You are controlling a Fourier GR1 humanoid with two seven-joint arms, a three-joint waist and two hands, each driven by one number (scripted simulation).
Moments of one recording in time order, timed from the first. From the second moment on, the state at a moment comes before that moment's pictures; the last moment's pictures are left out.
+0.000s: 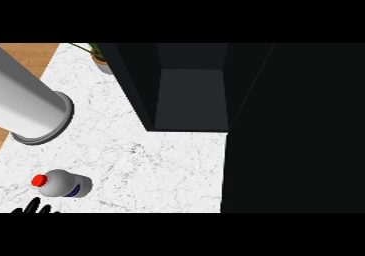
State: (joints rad) left arm 0.80 0.15 -0.11 -2.41 0.34 -0.33 0.10; right arm 0.41 -0.11 0.02 -2.42 -0.24 0.16 0.20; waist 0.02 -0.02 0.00
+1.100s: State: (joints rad) left arm 0.86 0.17 0.15 -2.36 0.38 -0.31 -0.01; right arm 0.54 -0.12 -0.02 -2.43 -0.27 0.26 0.11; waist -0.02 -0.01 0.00
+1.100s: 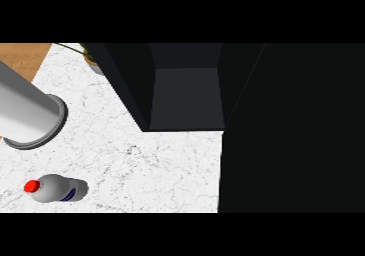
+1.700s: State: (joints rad) left arm 0.63 0.23 0.27 -2.12 0.42 -0.35 -0.05; right arm 0.59 -0.13 -0.07 -2.42 -0.30 0.32 0.07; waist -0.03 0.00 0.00
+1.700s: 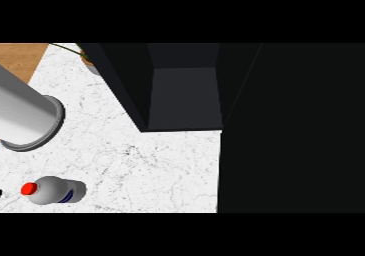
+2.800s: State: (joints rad) left arm 0.28 0.23 0.28 -1.49 0.18 -0.34 -0.25; right arm 0.70 -0.15 -0.13 -2.41 -0.37 0.42 -0.03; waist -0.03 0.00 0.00
